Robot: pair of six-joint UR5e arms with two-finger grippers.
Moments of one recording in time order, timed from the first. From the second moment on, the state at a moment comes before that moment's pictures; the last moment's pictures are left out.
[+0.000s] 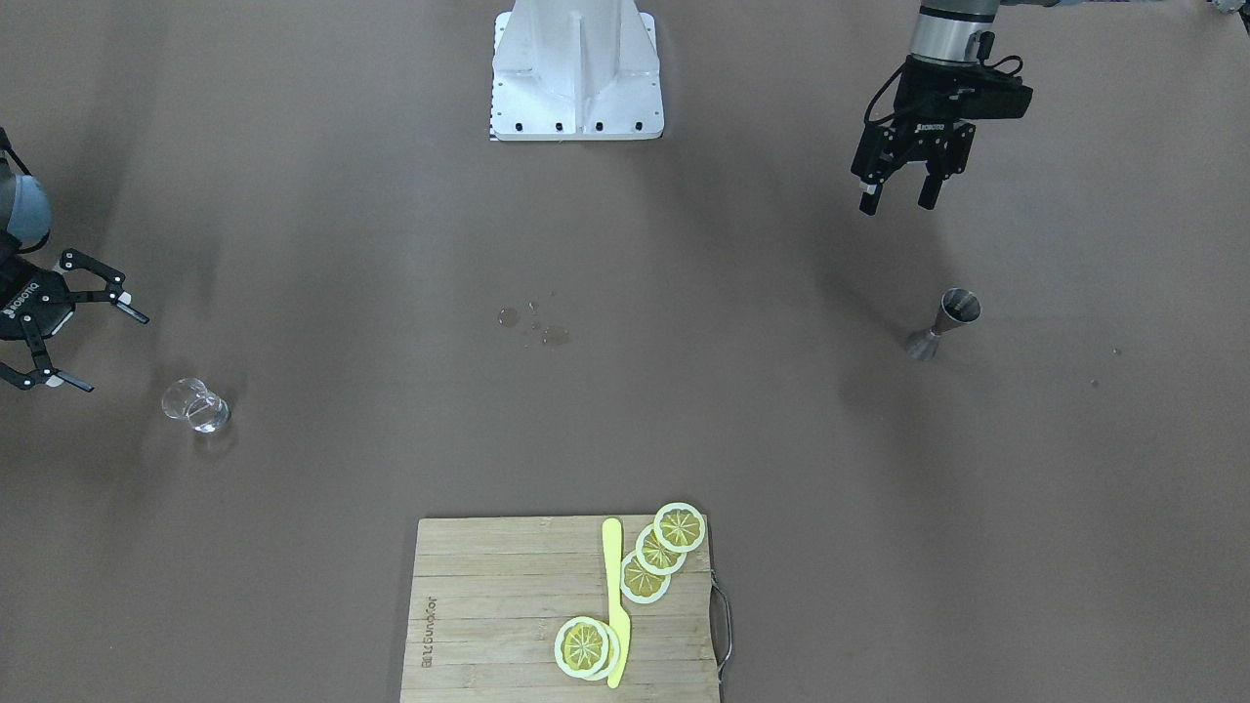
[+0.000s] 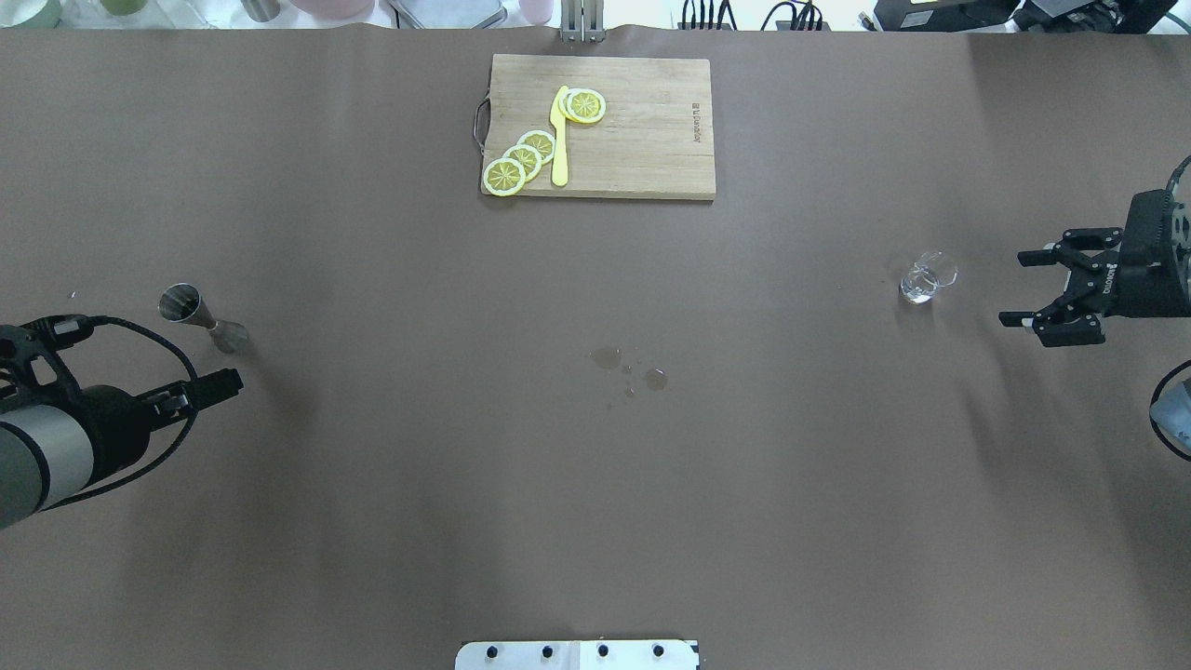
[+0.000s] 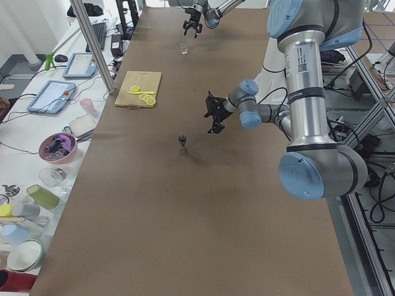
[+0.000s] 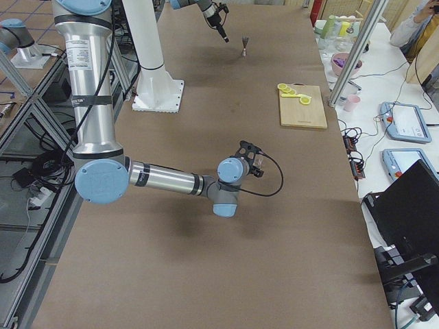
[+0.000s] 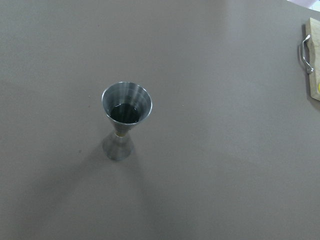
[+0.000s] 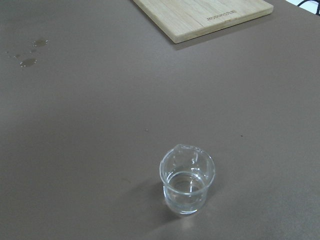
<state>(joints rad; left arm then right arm) -0.28 -1.31 -2.20 -2.13 -1.16 -1.61 1.06 -1.51 1.23 0.09 2.34 0.23</state>
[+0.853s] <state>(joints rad) -0.19 -1.29 -1.98 -2.32 -0.85 -1.63 1.08 -1.43 1.11 0.14 2.29 0.16</state>
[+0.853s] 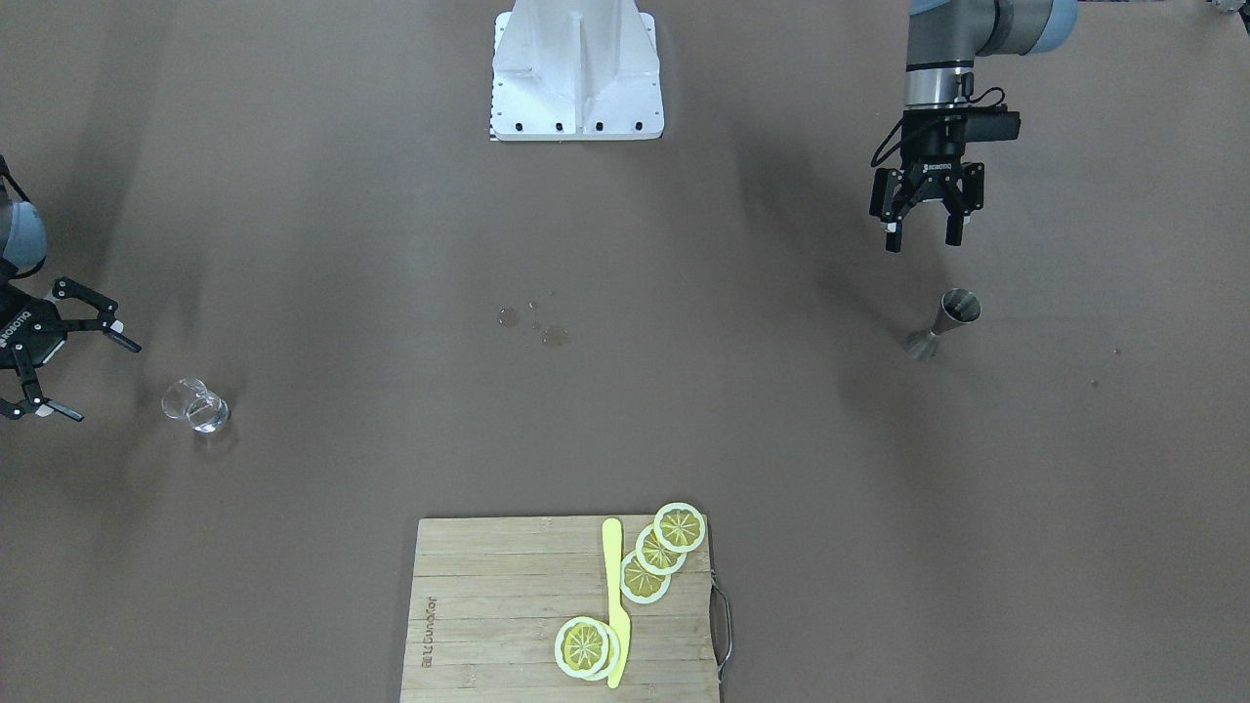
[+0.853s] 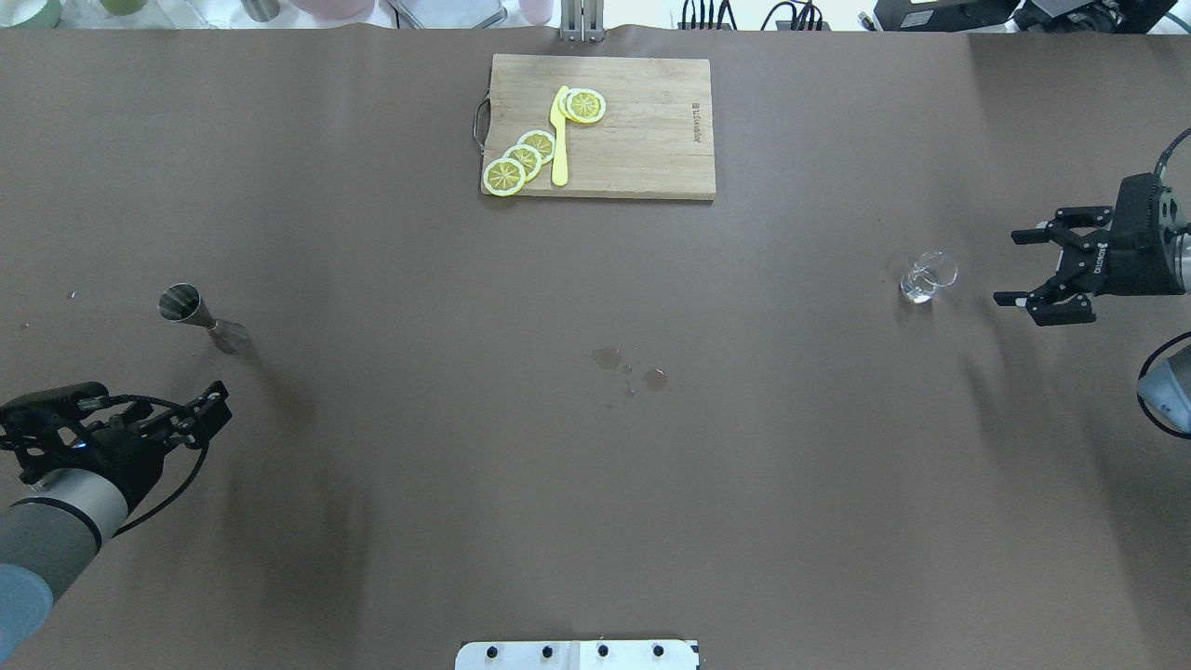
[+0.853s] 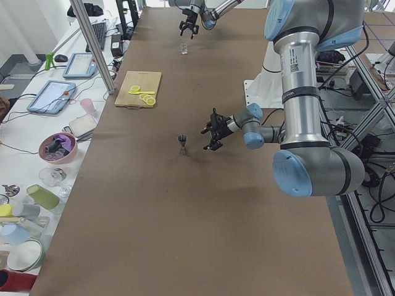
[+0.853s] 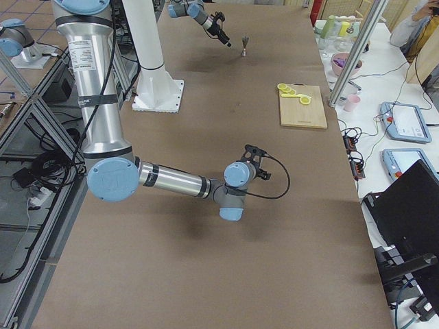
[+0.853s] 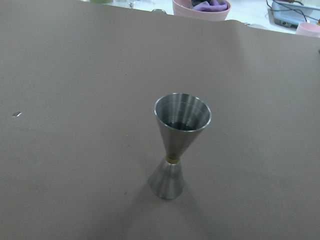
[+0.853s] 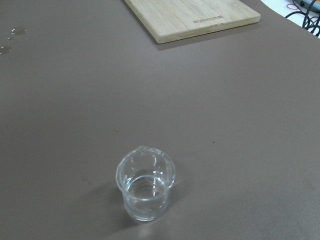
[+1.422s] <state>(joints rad) -0.14 -1.30 -1.92 -2.34 -0.68 -1.63 1.07 -1.41 1.10 0.14 2.24 0.26</state>
